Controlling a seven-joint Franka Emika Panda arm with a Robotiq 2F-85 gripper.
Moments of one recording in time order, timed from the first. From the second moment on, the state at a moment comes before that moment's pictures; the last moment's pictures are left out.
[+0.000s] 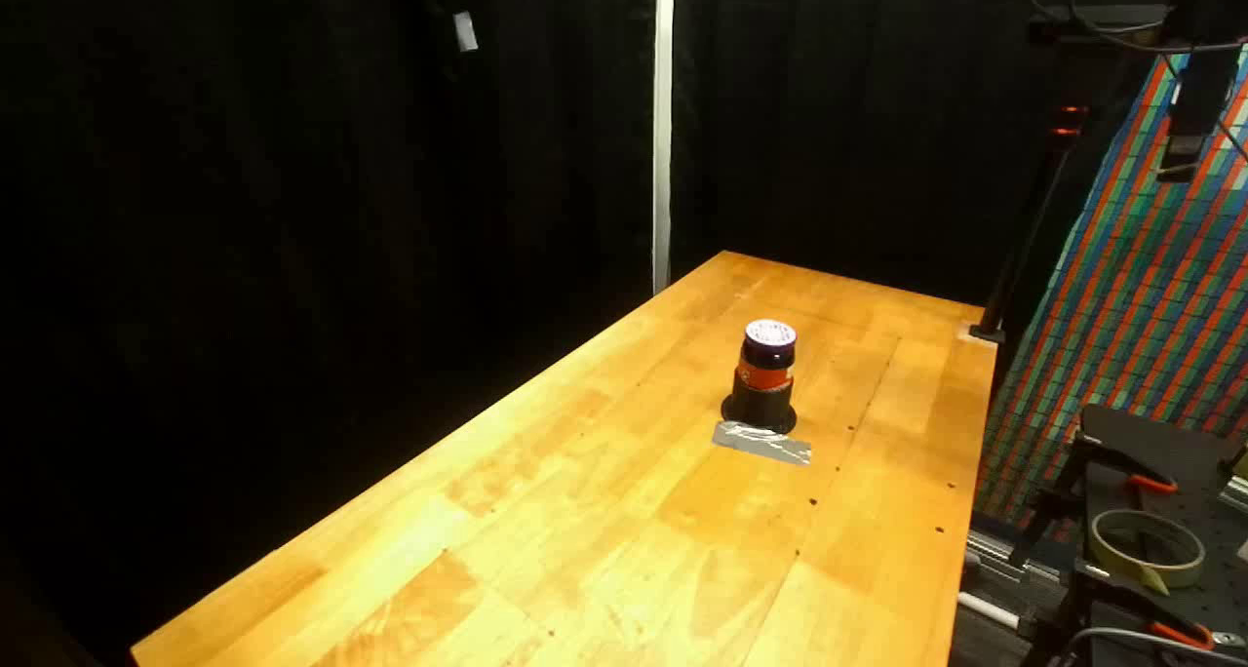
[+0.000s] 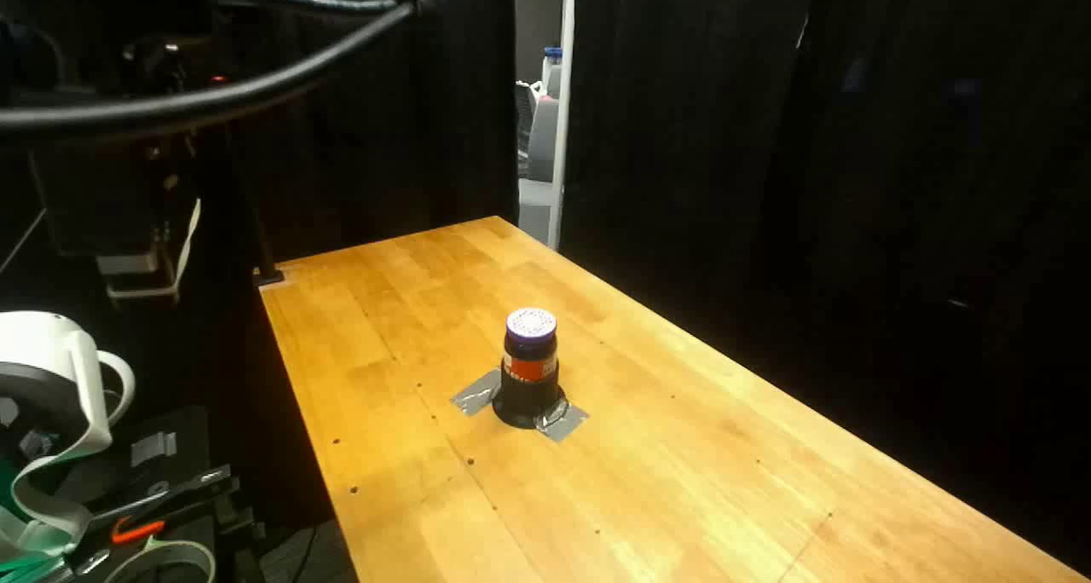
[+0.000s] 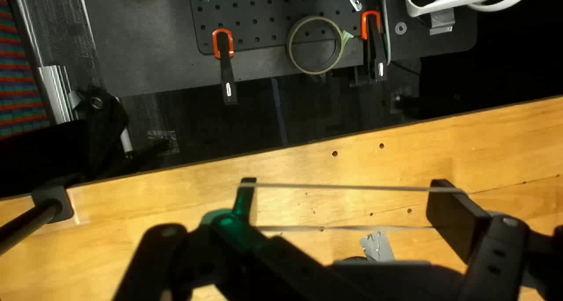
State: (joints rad) arm -0.05 -0.82 -0.13 -2.59 0.00 1.65 -0.04
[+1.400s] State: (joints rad) arm 0.00 -0.81 0.00 -2.65 0.07 1.72 0.05
